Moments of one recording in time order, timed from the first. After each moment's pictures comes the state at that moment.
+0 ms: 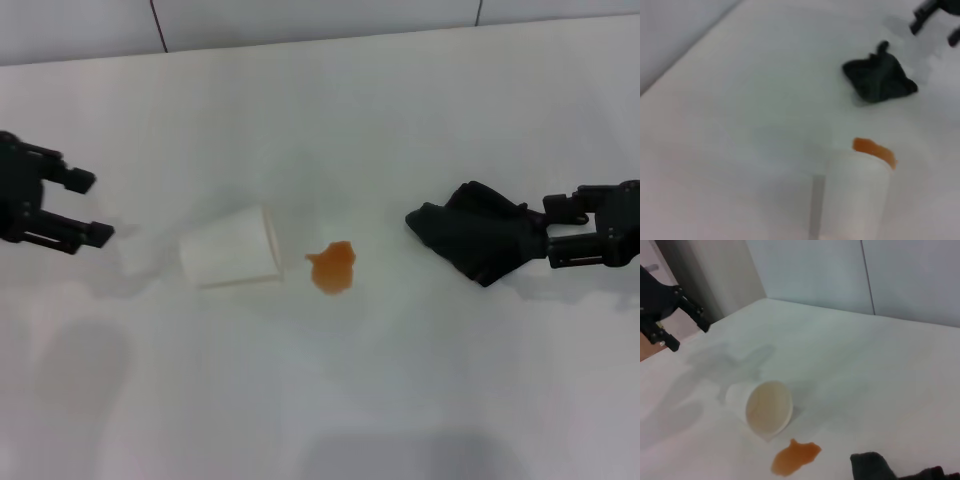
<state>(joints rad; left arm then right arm) -1.19 -2.00 2.85 -0.92 0.30 1.86 -1.18 0.26 2.01 -0.87 -1.10 -1.95 -1.57 1.75</state>
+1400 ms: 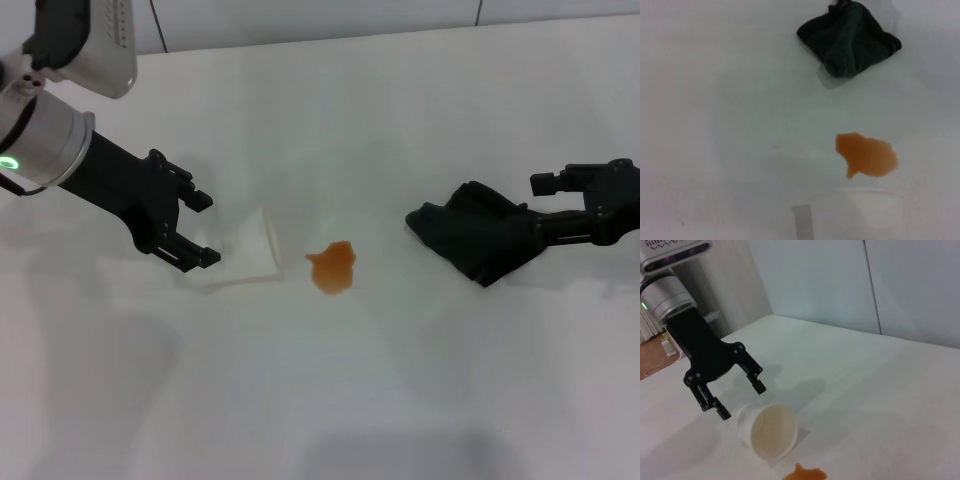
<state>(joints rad) -1.31 -2.08 2.85 -0.57 0.47 1.48 -1.21 0.28 2.01 -0.87 -1.10 -1.92 -1.57 1.76</state>
